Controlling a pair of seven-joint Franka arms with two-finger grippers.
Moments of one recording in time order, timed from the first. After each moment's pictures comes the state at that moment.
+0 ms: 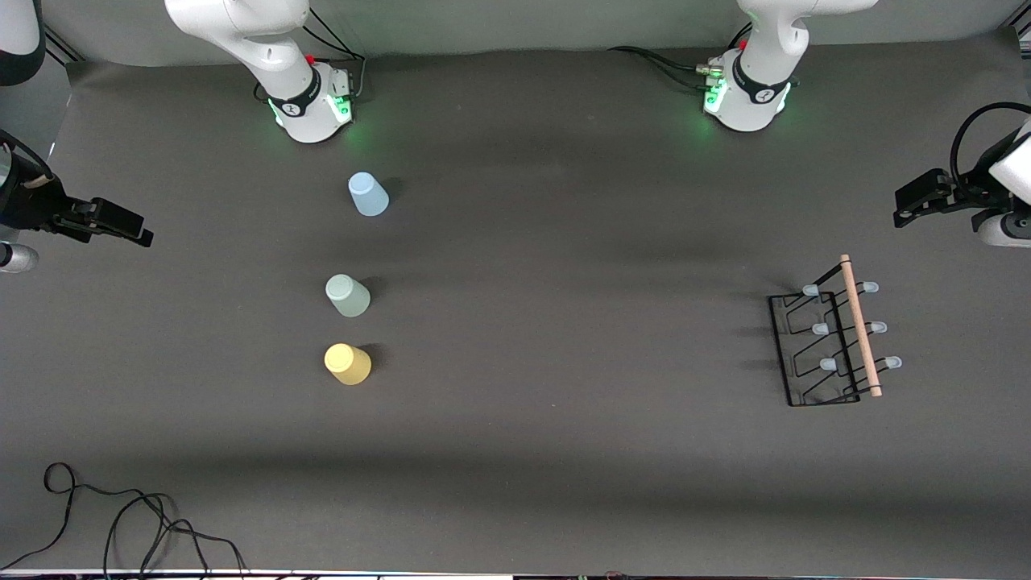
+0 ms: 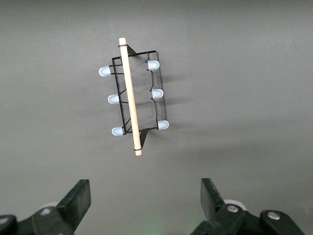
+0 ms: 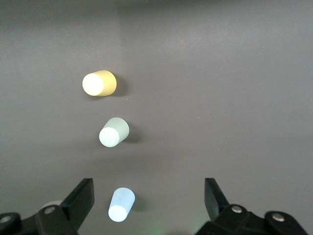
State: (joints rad) left arm -0.02 -0.03 0.01 -1.64 0.02 1.57 0.09; right arm 0.03 -0.02 -0.08 -1.65 0.04 1.57 0.08
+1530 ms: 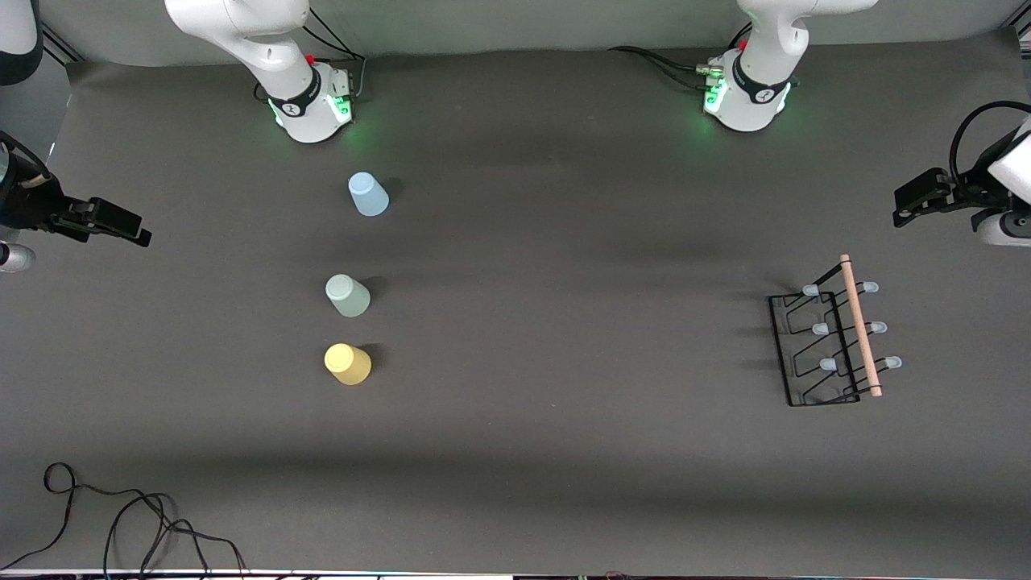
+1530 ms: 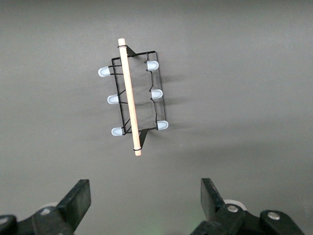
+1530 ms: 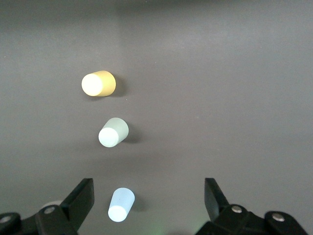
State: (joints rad) left arm -0.02 -0.03 0.01 -1.64 0.02 1.57 0.09; right arm 0.03 -0.02 -0.08 -1.65 0.04 1.57 0.08
